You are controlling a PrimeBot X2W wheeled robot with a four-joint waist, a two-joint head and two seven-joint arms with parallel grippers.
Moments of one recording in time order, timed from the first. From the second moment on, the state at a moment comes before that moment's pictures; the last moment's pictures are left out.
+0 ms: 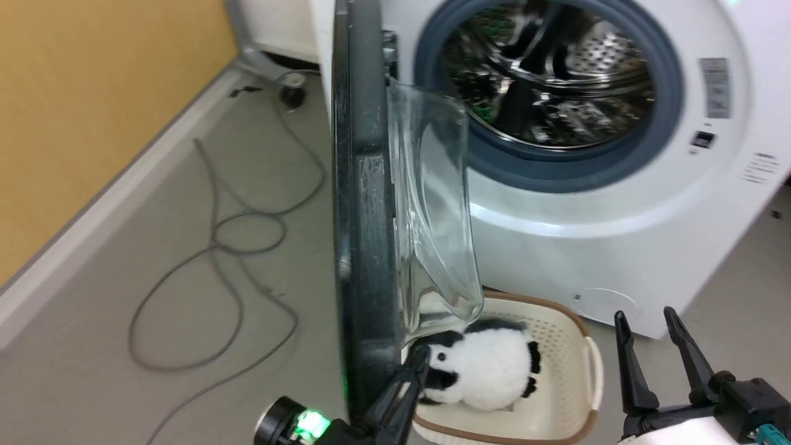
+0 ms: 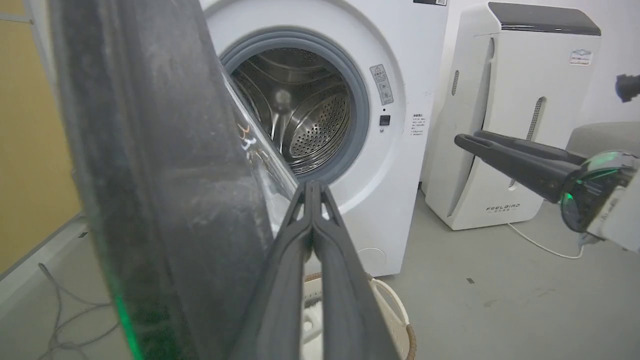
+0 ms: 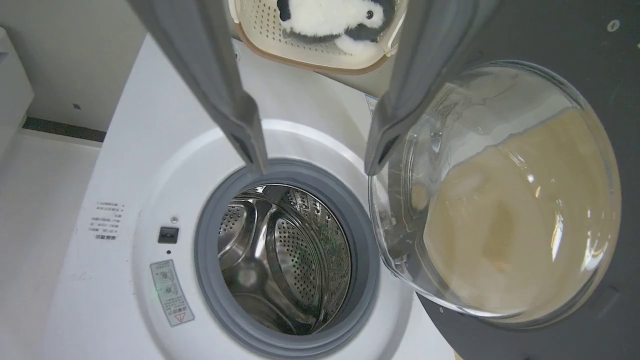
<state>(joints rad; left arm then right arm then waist) 0.05 0.07 -0.48 -0.03 -0.04 0.00 -0.26 0.06 -0.05 -0.02 0.03 0.13 0.13 -0.26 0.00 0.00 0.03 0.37</state>
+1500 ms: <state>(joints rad) -0.29 0.08 0.32 0.25 -0.14 0.05 -0.26 -0.06 -0.06 0.00 0.05 0.03 0.13 -0.26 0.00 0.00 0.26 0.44</state>
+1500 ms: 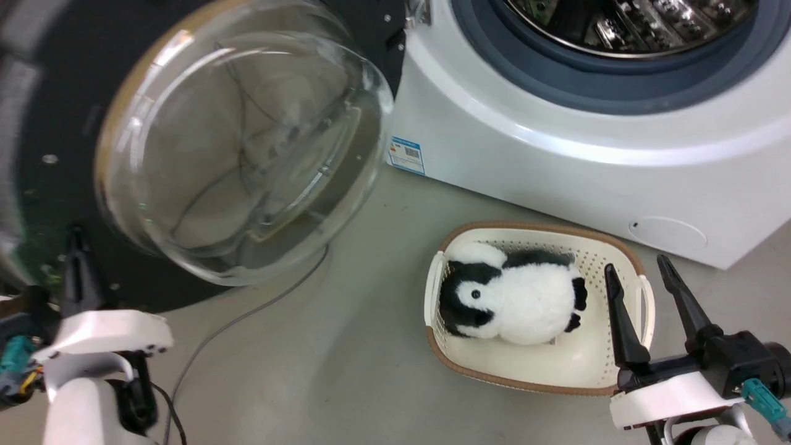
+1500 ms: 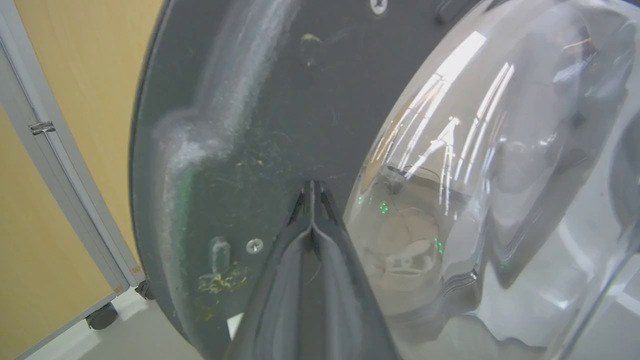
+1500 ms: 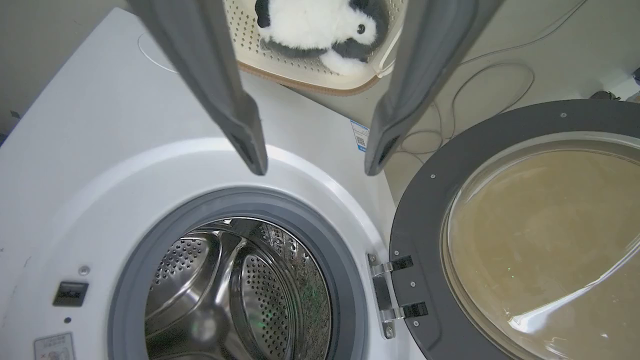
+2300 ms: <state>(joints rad) -0.47 0.16 0.53 0.47 -0.08 0.01 -0.26 -0.10 -0.08 -0.01 0.05 0.03 0.13 -0.26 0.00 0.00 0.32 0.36</state>
